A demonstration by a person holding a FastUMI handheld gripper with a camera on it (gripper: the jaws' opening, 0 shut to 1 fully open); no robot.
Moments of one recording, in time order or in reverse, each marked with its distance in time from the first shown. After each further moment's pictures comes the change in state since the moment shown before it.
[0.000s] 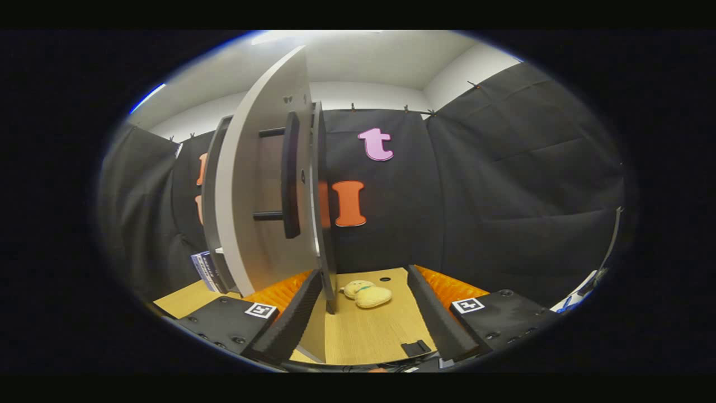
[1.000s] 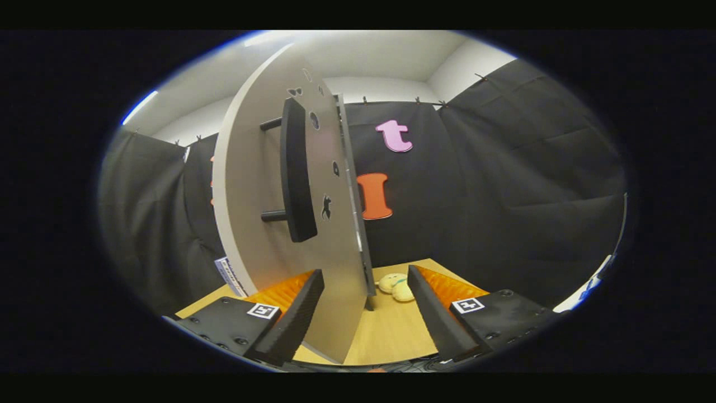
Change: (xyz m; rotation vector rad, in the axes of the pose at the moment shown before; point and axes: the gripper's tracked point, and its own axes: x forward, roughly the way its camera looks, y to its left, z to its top) arm 0.011 0.099 -0.012 0.067 0.048 0.064
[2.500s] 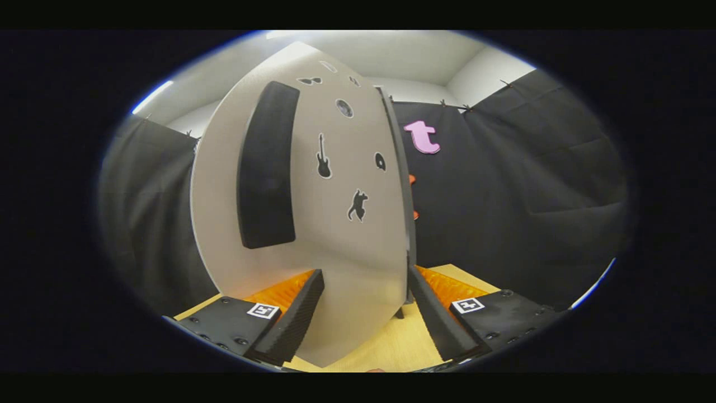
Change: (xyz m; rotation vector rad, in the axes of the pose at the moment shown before) arm 0.067 0.106 -0.016 -0.057 -0.021 0.038
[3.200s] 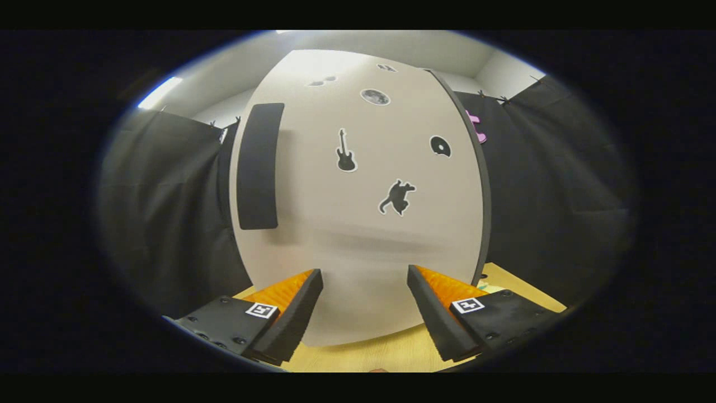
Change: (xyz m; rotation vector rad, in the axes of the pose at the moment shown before) arm 0.040 0.061 -0.017 -0.025 0.068 0.147
